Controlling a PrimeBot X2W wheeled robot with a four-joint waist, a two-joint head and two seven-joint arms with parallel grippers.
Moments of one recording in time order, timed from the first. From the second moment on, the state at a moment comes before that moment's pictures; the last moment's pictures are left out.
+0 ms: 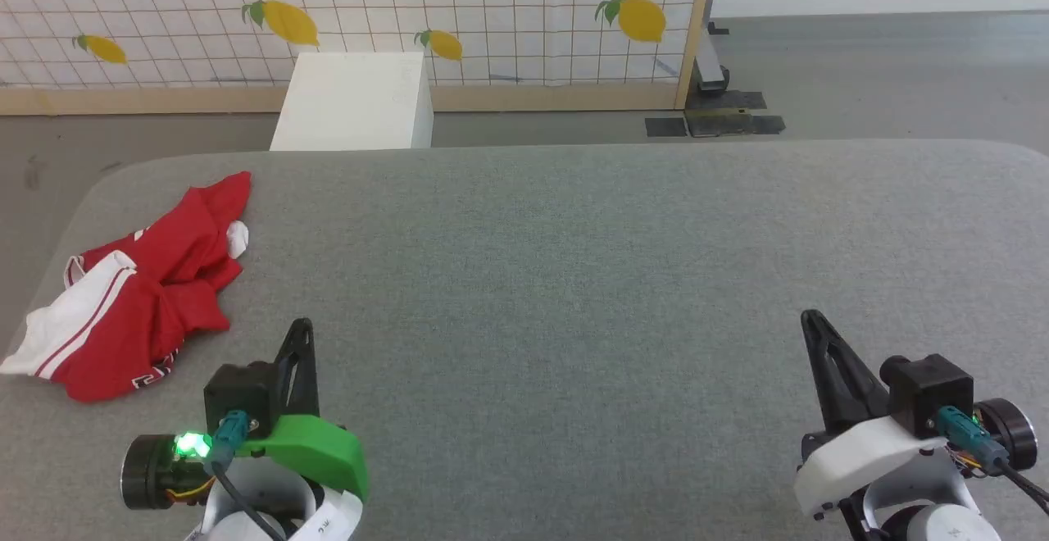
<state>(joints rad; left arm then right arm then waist) -0.01 0.06 0.00 0.00 -0.01 0.00 0.00 0.02 -0.05 0.00 0.01 0.01 0.13 0.00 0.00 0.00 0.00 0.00</state>
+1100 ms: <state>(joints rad) -0.01 0.06 0.00 0.00 -0.01 0.00 0.00 0.02 -0.05 0.00 0.01 0.01 0.13 0.00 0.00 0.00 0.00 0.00</state>
